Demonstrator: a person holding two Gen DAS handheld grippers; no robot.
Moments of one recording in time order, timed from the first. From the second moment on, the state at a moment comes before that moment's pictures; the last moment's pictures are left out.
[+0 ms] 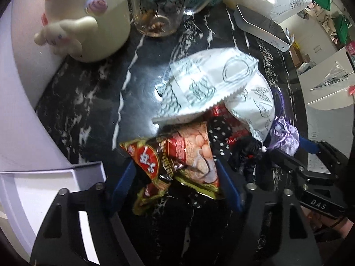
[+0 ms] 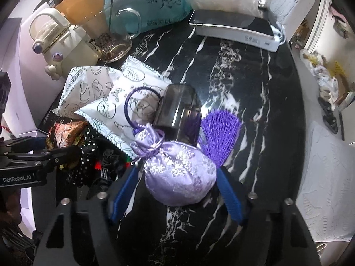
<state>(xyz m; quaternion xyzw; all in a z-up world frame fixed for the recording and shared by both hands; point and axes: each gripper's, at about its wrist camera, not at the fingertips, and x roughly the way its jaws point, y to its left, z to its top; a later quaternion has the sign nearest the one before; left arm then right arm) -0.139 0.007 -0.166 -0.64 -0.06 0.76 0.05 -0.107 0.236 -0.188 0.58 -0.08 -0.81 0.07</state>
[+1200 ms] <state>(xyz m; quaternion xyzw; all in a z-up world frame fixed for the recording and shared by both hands) -0.087 0.013 -0.097 -0.60 -0.08 0.79 0.11 -0.051 0.235 -0.127 0.55 -0.11 -0.82 0.09</state>
